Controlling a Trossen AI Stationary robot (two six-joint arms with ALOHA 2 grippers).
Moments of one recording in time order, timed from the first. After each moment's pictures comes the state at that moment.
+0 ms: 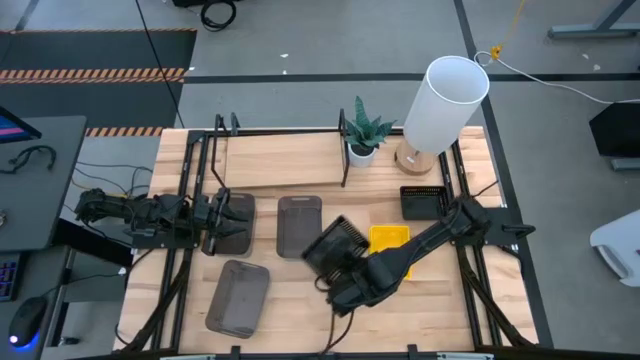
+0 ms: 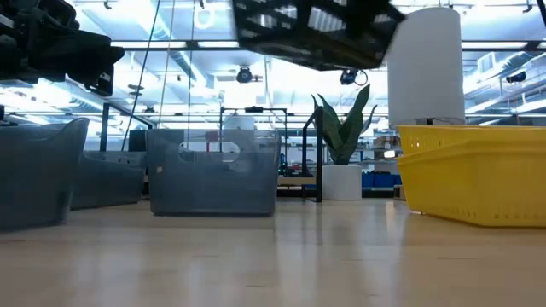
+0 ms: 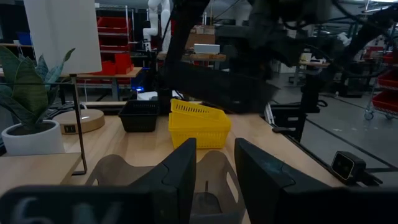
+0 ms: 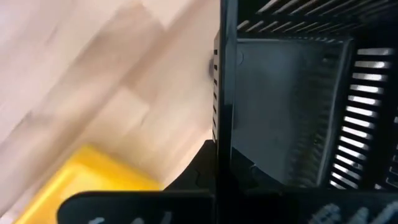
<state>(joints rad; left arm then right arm) -0.19 0.02 0.01 0.08 -0.08 -0.04 0.53 2.08 2.00 -1.40 0.45 -0.24</state>
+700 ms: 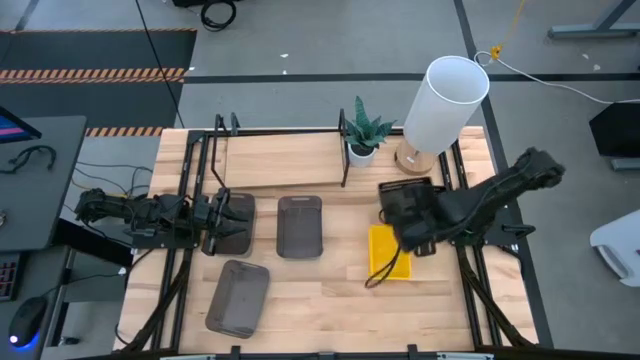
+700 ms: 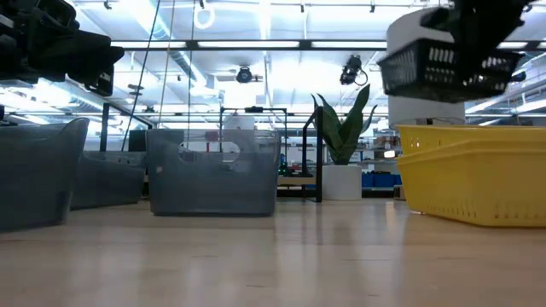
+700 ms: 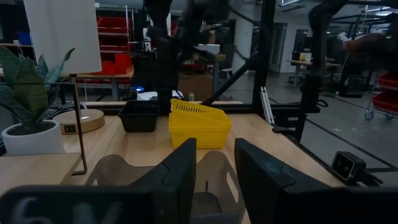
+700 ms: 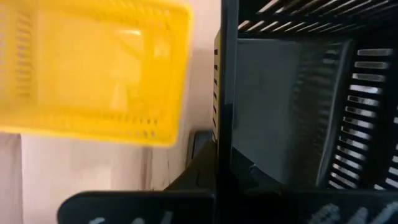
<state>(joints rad) -0.19 0.02 0.01 0.08 -0.08 -0.04 0.42 1.34 1.20 -1.40 0.38 0.29</state>
